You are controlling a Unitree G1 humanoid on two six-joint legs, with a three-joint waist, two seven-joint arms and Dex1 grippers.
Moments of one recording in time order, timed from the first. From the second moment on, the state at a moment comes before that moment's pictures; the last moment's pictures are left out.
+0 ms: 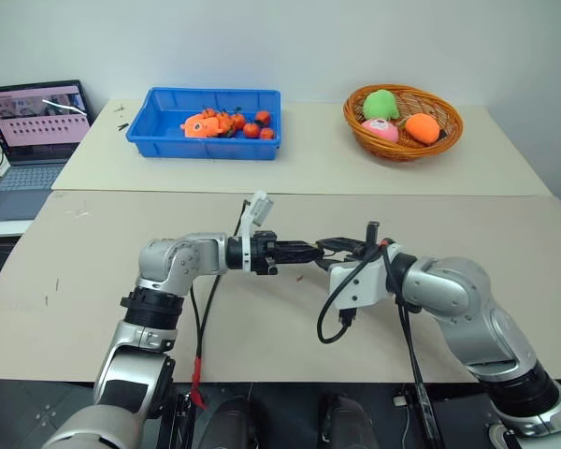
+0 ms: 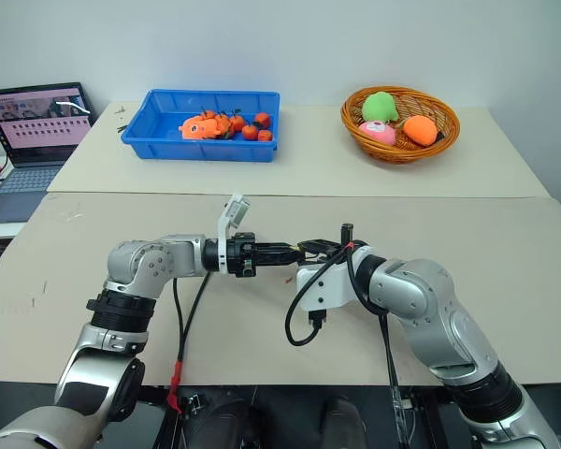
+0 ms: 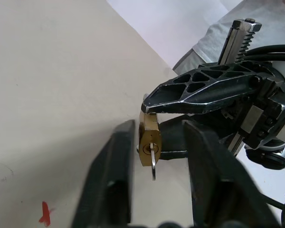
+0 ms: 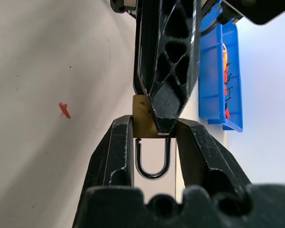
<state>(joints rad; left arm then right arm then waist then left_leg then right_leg) -0.73 0.31 -0.06 0.15 -0.69 1.07 -0.93 -0.36 -0.68 0.26 -0.53 -0.45 0.09 0.85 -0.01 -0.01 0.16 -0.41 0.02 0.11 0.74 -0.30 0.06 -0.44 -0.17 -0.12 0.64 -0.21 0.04</state>
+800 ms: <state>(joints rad) -0.73 0.31 -0.06 0.14 -0.69 1.07 -0.93 -0.37 -0.67 0.26 -0.53 -0.46 0.09 0.84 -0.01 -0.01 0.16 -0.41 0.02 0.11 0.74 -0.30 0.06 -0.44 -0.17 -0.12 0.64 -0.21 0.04</state>
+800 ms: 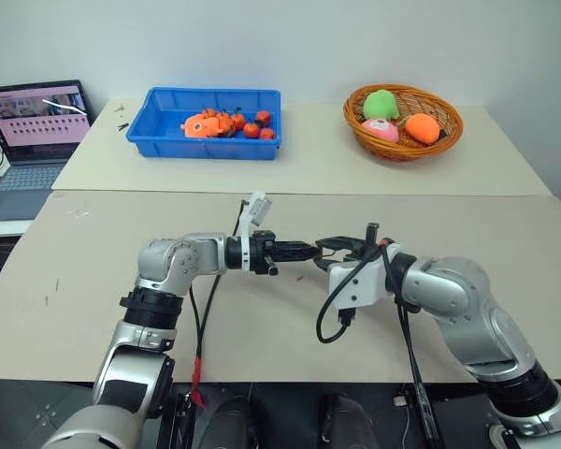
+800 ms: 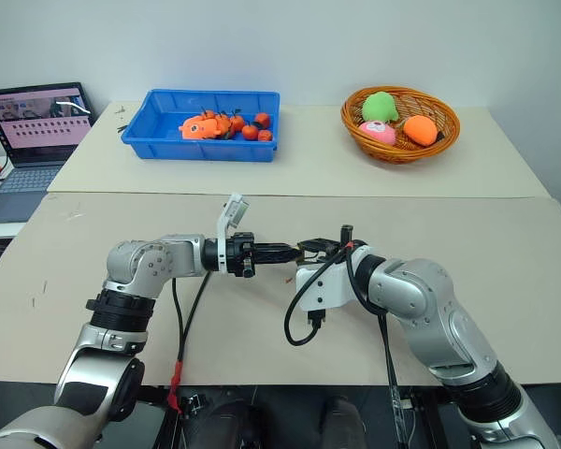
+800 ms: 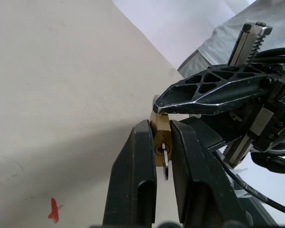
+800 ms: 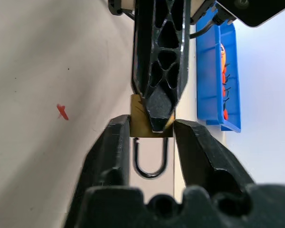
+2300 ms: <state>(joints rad) -0.73 0.32 -0.06 0.14 -0.69 1.07 -0.92 -0.29 -0.75 0.19 -0.44 -0.41 0.04 0.80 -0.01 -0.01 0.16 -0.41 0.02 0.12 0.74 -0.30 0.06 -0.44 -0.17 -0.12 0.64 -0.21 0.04</state>
